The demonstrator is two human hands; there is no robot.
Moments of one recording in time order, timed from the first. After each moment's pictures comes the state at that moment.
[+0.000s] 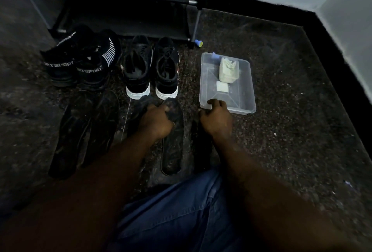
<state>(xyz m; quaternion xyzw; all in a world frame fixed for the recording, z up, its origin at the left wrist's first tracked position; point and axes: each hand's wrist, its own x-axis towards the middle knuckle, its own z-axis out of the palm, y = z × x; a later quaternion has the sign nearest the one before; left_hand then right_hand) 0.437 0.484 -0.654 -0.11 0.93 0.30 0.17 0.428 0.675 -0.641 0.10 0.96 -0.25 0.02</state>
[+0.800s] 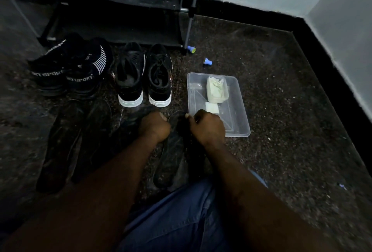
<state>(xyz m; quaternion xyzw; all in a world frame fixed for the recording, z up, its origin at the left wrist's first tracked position) 0.419 0.500 -0.661 -0.20 0.89 0.38 0.16 0.432 0.667 -0.630 0.08 0.98 -0.20 0.04</state>
